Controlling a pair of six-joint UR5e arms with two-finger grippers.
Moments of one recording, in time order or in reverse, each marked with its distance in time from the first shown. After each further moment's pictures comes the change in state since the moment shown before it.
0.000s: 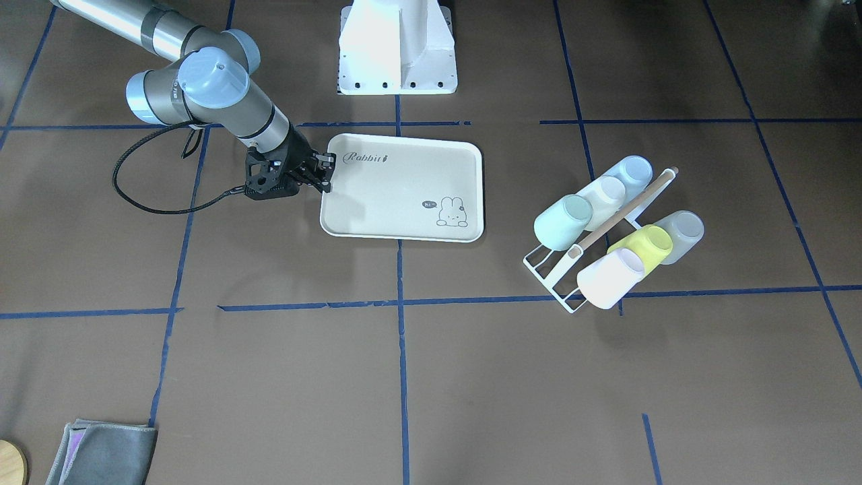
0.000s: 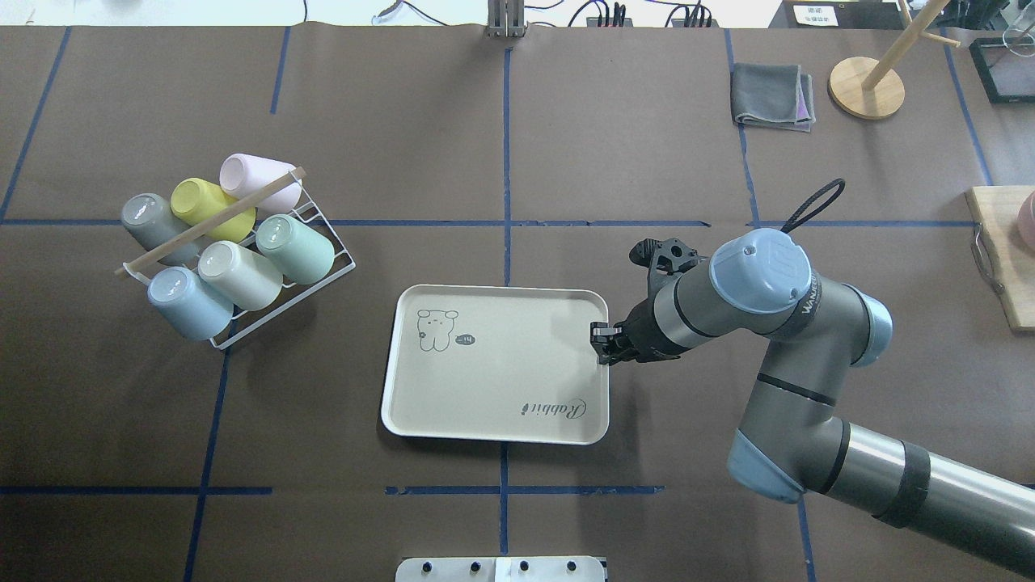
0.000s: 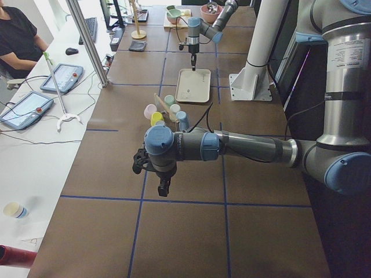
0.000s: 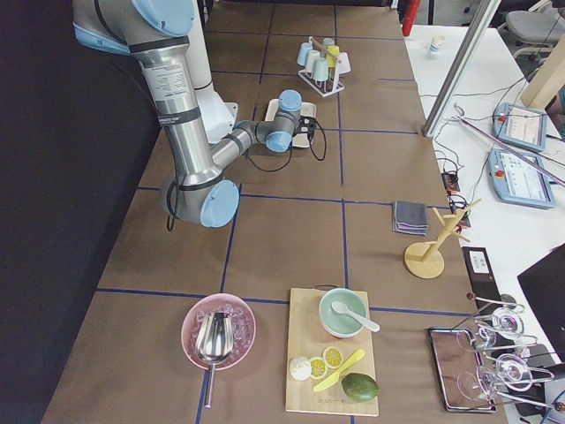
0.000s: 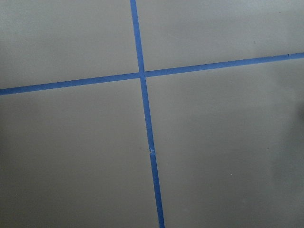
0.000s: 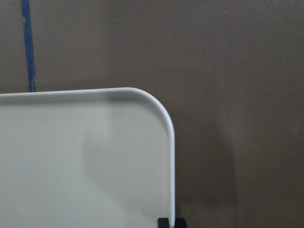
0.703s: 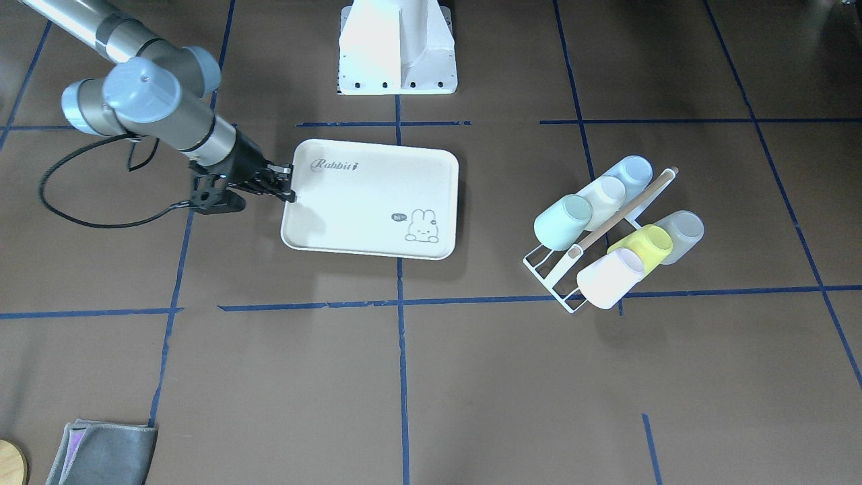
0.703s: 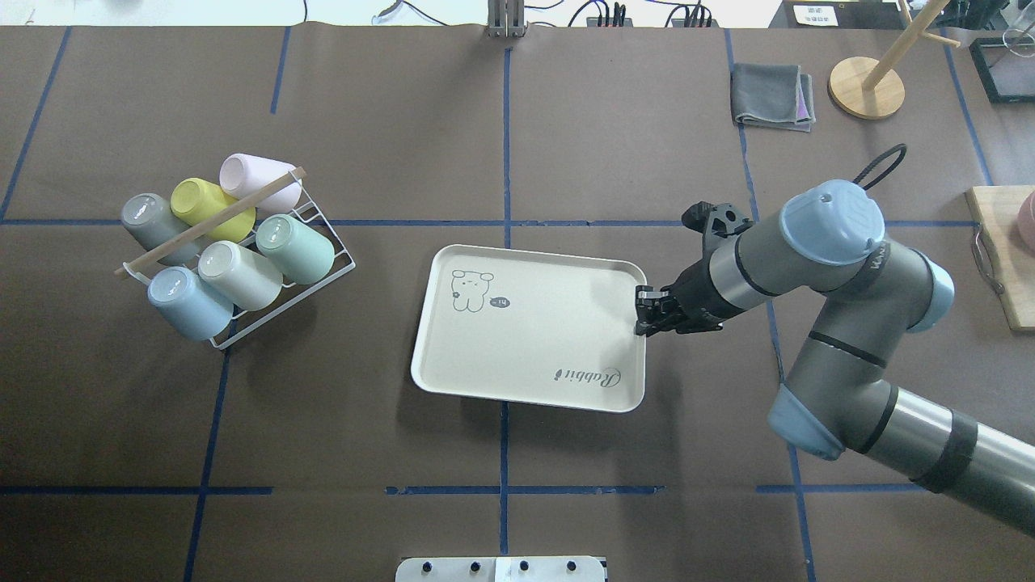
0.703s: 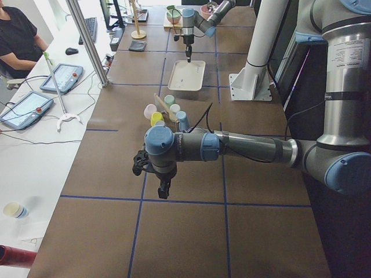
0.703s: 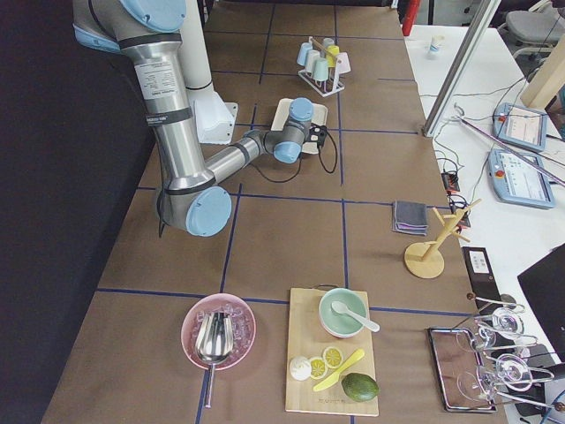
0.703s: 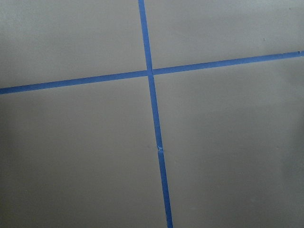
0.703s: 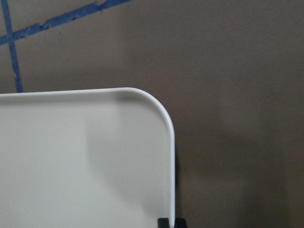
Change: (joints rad) left arm 0.000 0.001 0.002 0.000 0.034 0.001; right arm 0.096 -0.041 0.008 0.045 0.101 0.028
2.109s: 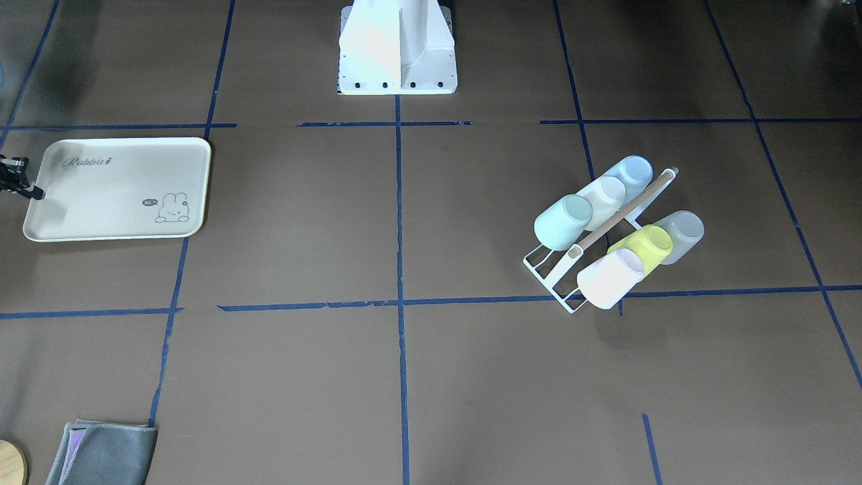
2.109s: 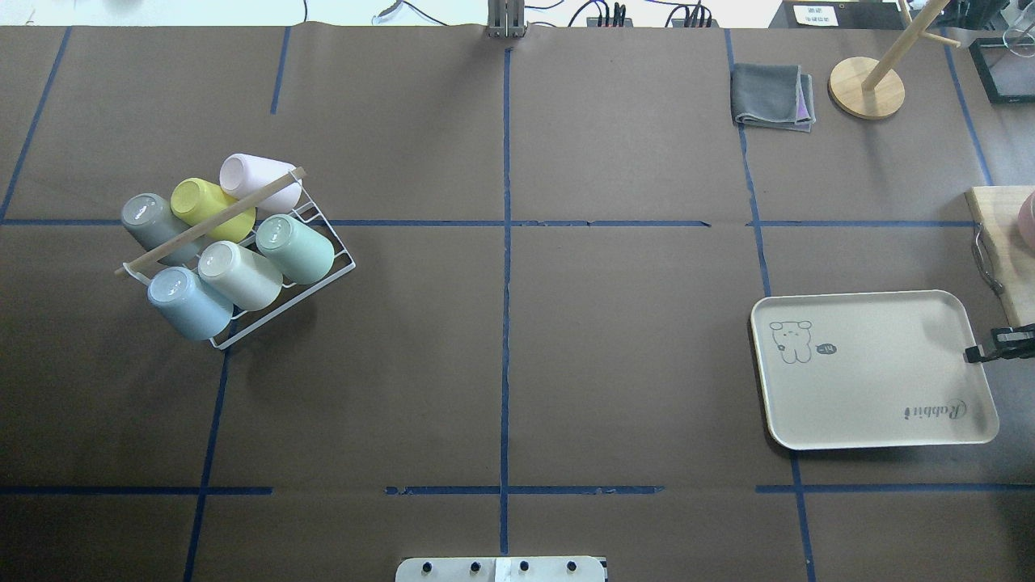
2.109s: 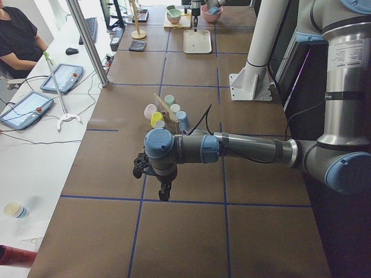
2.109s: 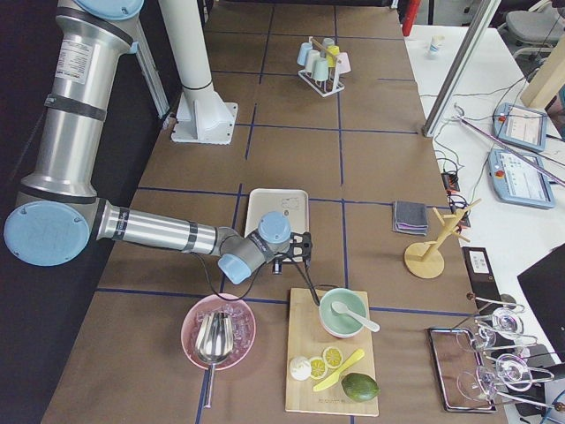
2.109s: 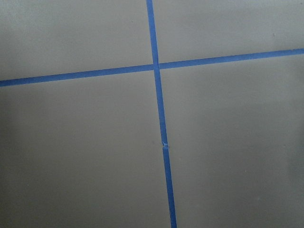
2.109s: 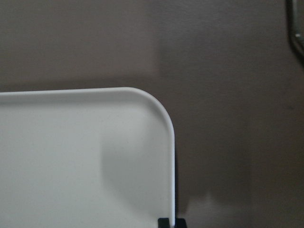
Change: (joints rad) left arm -0.001 0.000 0.008 0.002 0.002 0.000; right arm 0.422 -0.577 -0.119 0.324 0.217 -0.561
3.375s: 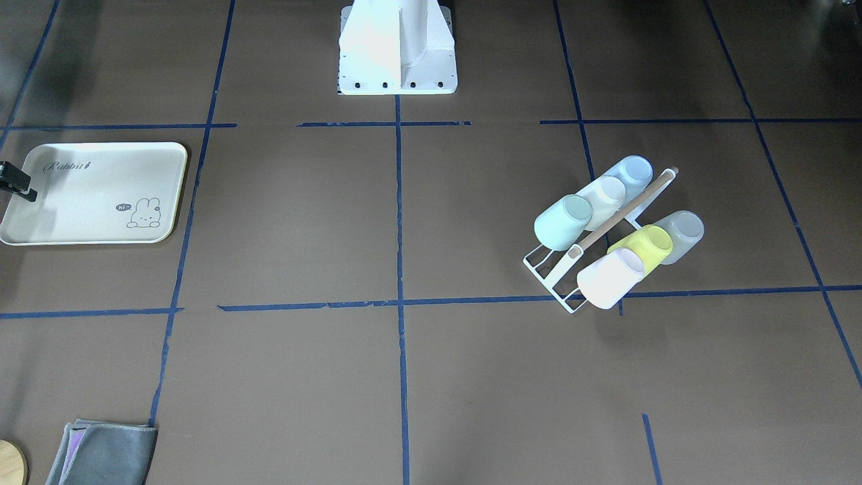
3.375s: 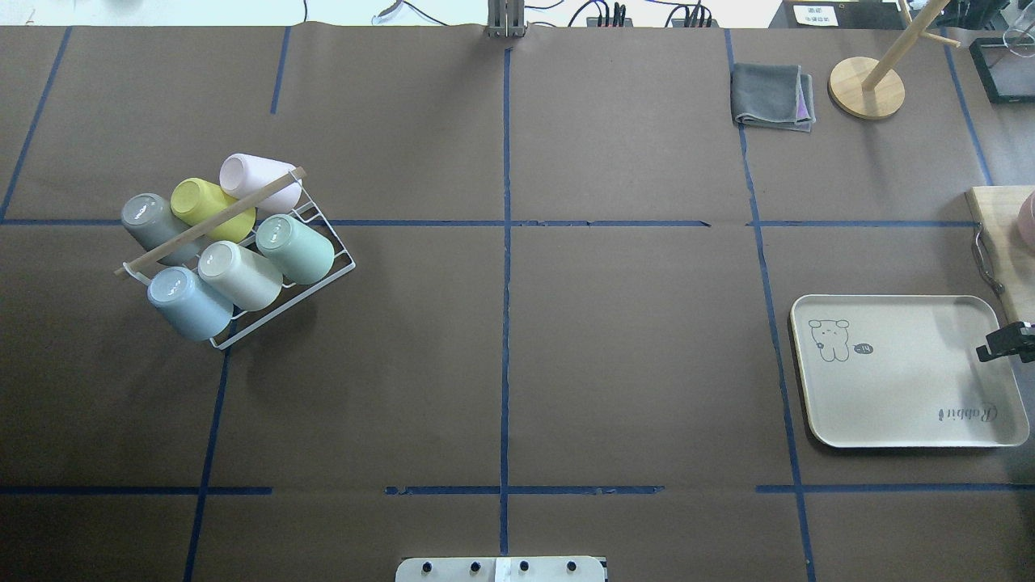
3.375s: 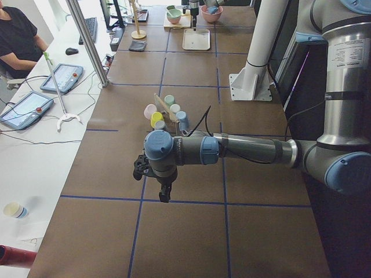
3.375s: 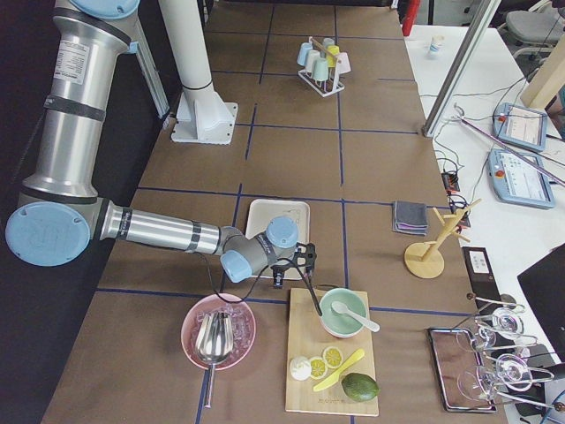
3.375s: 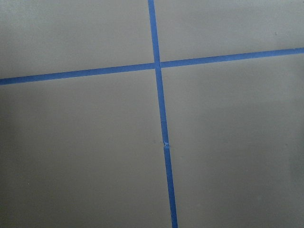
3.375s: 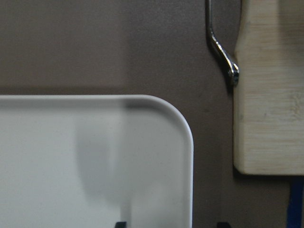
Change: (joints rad) left arm 0.001 0.000 0.019 0.000 0.001 0.000; right arm 0.060 0.015 -0.049 -0.201 -0.032 -0.210
